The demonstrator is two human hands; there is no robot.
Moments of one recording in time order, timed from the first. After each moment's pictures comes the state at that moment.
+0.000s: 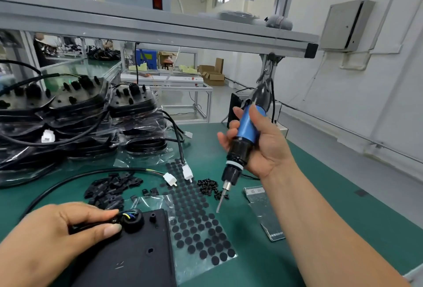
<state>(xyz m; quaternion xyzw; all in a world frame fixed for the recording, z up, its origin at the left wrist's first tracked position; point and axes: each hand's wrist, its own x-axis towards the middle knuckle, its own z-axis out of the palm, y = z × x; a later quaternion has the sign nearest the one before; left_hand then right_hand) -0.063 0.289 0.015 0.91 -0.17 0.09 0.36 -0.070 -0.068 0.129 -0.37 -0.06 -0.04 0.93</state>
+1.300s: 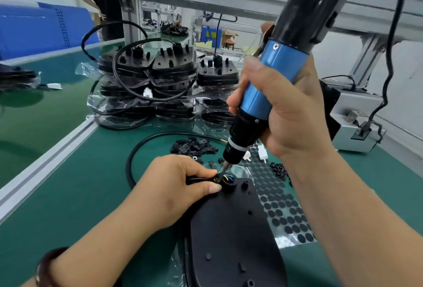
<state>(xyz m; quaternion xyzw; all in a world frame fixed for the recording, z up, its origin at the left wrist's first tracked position) -0.105 0.242 0.055 0.89 -0.15 0.08 0.43 -0.089 0.081 0.158 -0.58 -0.27 -0.17 0.75</state>
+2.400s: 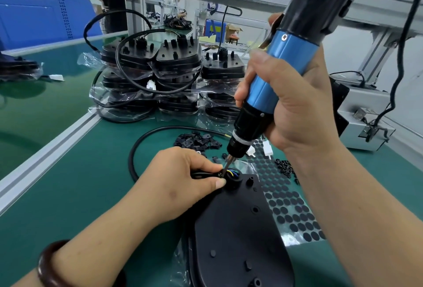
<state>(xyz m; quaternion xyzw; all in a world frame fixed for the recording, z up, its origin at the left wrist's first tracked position) -0.105 0.241 0.057 0.88 -0.15 0.07 0.45 -0.086 0.088 0.157 -0.58 -0.28 -0.19 0.74</state>
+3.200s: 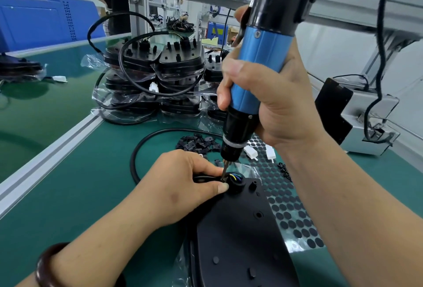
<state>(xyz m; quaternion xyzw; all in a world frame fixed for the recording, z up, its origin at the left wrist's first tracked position) -0.104 0.242 0.060 0.88 -0.15 0.06 0.45 -0.074 0.104 0.162 -0.59 -0.38 -0.12 0.70</state>
